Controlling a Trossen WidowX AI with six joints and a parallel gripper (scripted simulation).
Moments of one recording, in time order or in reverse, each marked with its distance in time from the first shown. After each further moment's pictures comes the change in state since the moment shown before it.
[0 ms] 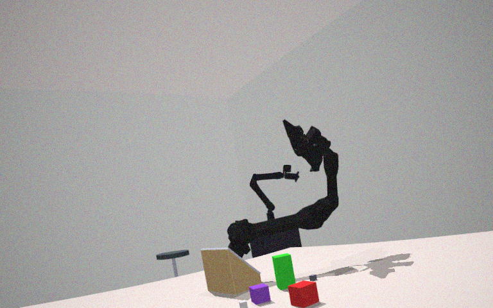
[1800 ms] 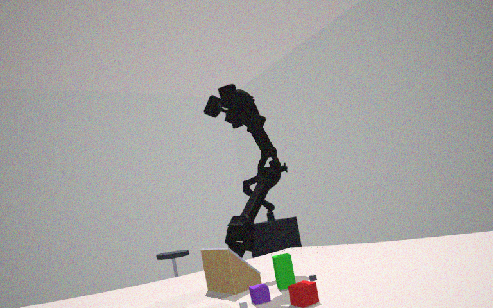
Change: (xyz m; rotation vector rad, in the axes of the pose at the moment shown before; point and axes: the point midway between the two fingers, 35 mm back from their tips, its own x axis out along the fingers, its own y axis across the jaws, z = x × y) arm 0.220 0.193 -0.072 0.520 0.157 1.375
